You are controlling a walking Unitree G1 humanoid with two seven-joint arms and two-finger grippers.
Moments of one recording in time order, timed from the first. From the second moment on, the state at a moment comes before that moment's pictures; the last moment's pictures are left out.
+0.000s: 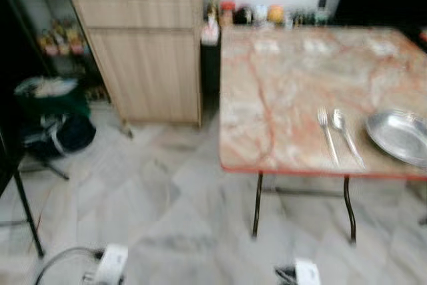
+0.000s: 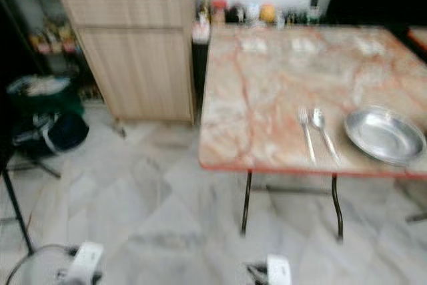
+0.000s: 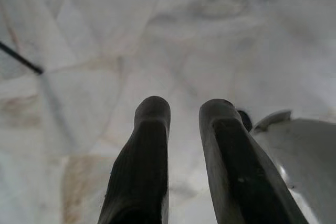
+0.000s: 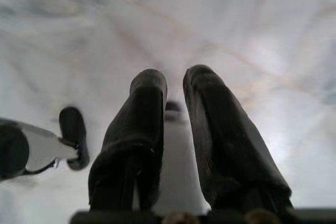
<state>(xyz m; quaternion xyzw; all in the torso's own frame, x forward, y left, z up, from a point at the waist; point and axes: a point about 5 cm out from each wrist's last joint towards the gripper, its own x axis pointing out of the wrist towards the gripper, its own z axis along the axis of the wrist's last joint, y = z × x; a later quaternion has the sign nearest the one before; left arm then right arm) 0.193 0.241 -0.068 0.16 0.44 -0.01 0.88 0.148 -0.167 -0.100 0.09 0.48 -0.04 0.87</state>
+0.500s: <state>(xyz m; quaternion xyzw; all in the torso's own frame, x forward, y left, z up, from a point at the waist) 0.189 0.251 -0.067 0.17 0.45 0.00 0.88 0.151 -0.159 -0.099 0.10 0.48 -0.04 0.87</state>
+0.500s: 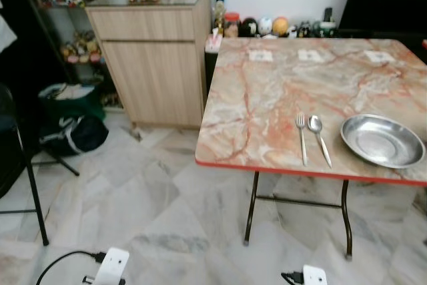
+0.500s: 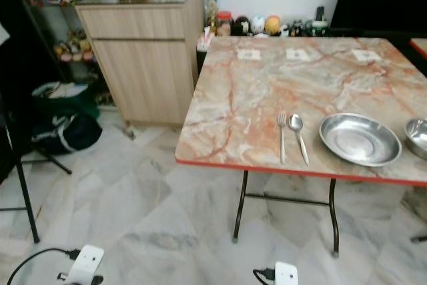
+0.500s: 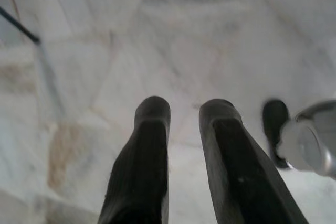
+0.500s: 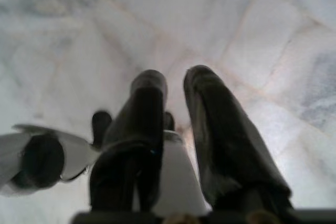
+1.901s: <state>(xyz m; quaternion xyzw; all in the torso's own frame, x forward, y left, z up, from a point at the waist) 0.257 0.245 0.002 0.18 0.18 -0.05 0.97 0.152 -0.161 -0.099 0.10 0.47 -0.04 0.87</state>
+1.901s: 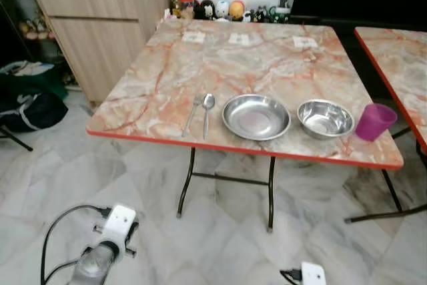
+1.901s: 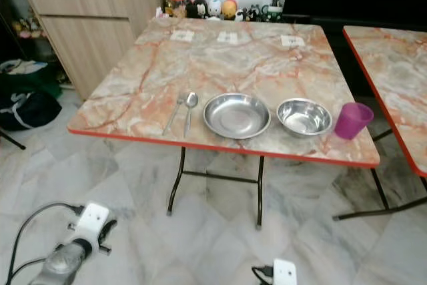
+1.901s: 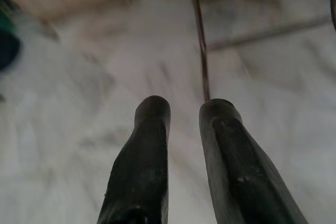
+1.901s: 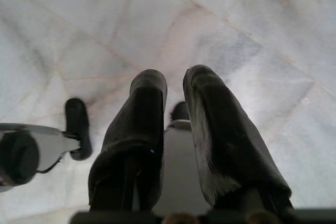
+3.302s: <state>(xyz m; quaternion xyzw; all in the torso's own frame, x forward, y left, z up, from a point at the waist) 0.277 0.195 0.102 0.06 -0.04 -0.10 0.99 0.147 -0.175 -0.100 0.09 0.48 -0.06 0.87</state>
